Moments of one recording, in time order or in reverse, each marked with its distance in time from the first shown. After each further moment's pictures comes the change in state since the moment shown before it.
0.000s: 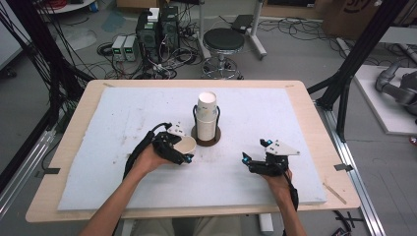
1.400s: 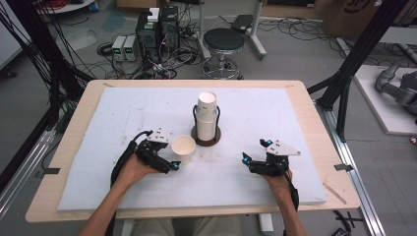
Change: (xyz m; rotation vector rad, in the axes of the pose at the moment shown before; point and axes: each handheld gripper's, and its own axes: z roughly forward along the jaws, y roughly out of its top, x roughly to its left) left arm 0.003 -0.053 -0.024 -0.090 0.052 -0.128; right arm -0.001 0.000 -0.001 -0.010 0.010 -0.003
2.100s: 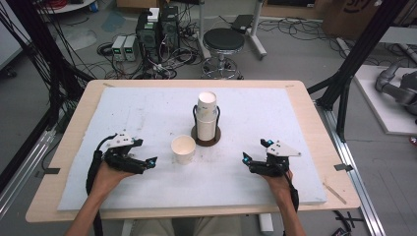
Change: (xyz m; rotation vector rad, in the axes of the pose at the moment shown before) left arm 0.021 -0.050 -0.057 -0.237 0.106 -0.092; right arm 0.001 -0.001 -0.002 -0.014 -0.011 0.001
